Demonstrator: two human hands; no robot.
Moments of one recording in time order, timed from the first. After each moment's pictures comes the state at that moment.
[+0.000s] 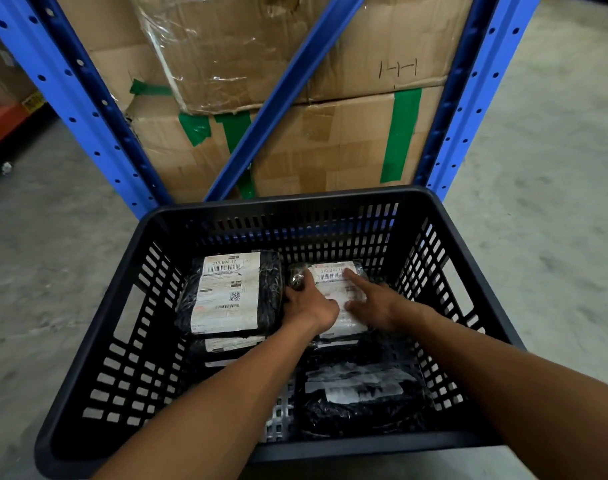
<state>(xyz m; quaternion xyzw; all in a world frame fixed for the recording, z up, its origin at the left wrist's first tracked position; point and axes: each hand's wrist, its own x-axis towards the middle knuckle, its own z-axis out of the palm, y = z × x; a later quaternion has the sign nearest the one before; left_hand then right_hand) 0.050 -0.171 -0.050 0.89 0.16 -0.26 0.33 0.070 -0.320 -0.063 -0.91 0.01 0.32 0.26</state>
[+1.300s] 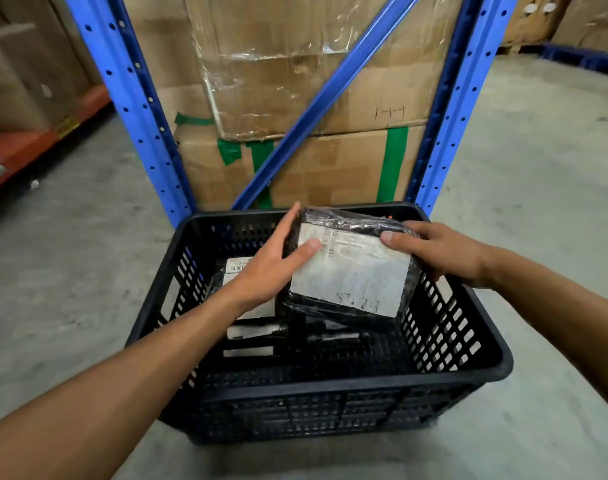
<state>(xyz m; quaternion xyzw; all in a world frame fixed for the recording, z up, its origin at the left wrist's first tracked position) -0.001 -0.087 0.075 0.82 -0.10 -0.06 0.56 0.012 -0.367 0.105 -0.87 -0.06 0.14 0.47</state>
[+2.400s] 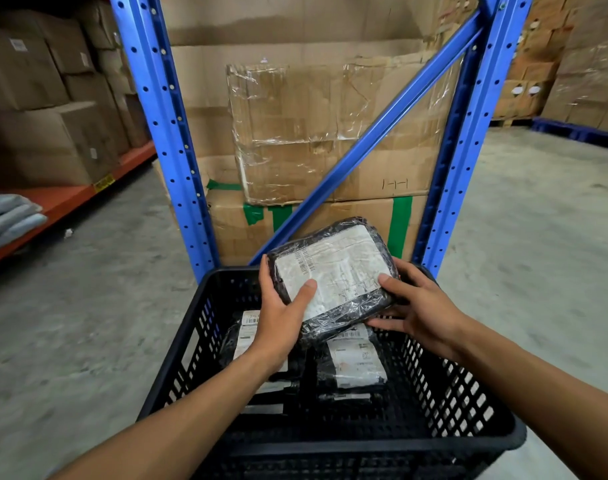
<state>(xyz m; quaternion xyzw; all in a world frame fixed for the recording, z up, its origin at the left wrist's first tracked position) -0.011 -0.096 0.075 0.70 0.02 0.10 0.71 0.007 -0.320 0.103 -0.62 0.02 0.12 0.77</state>
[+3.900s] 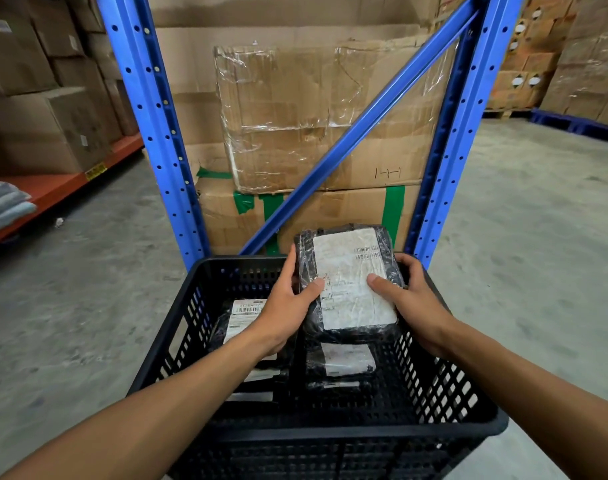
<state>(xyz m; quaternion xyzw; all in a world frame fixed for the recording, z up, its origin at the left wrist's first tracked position) 0.003 -0.115 0.071 0.72 -0.01 -0.02 0.69 0.006 -0.329 0.081 -0.70 0.01 0.03 0.71</state>
